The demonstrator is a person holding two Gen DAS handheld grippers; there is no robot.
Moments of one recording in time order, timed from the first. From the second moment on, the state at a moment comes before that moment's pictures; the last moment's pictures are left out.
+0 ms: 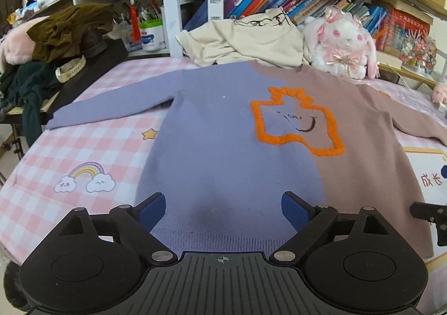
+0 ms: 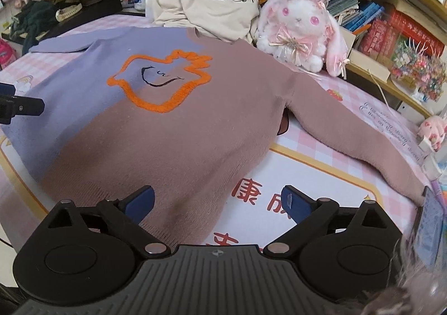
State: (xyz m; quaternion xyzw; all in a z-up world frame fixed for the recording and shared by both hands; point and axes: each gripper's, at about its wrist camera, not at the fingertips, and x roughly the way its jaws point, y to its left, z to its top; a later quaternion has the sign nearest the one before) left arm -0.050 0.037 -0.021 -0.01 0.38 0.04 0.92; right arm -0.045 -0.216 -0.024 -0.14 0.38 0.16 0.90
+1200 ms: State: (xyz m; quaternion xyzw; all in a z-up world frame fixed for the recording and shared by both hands) left arm 0.003 0.241 -0.026 0.01 0.37 0.02 0.93; right arm -0.033 -0.016 -0.022 -0.07 0.37 0.06 0.92
